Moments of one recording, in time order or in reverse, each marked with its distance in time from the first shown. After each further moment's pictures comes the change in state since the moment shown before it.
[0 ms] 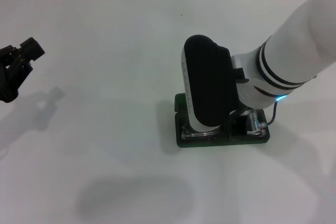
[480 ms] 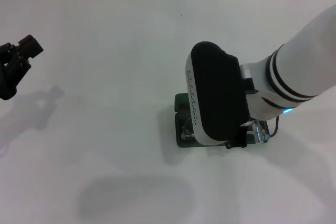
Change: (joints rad) left arm -0.003 0.002 0.000 0.004 -0.006 0.003 -0.010; right arm -0.086 0.000 -0.004 -0.125 0.005 -0.025 0.000
